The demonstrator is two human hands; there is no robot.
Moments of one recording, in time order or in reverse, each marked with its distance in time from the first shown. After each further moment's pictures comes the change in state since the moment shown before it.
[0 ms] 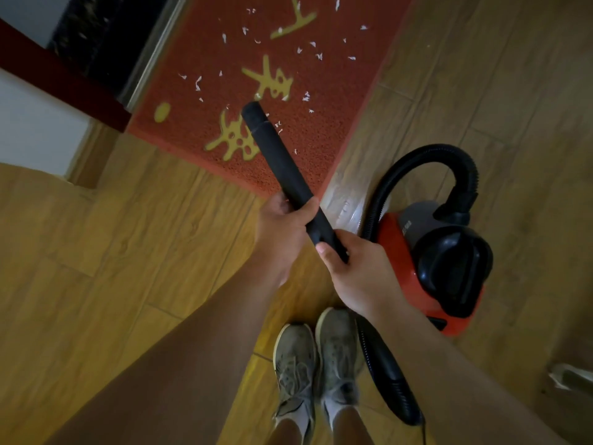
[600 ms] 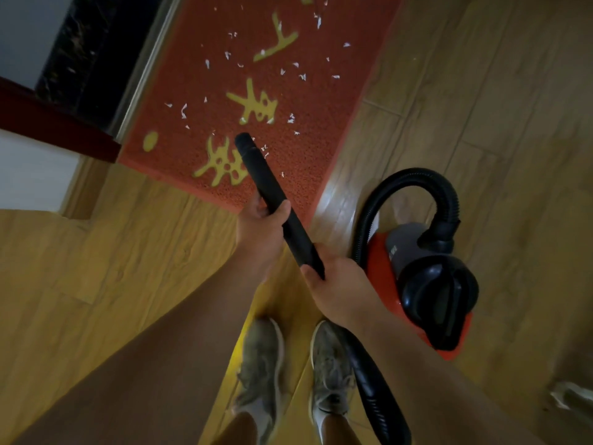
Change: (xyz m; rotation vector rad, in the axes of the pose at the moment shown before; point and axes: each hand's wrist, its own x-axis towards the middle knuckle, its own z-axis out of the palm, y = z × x) left_hand 0.064 0.022 0.020 0.159 0.077 -0.001; right_hand 0.049 -0.006 -0.027 -0.044 -0.224 0.046
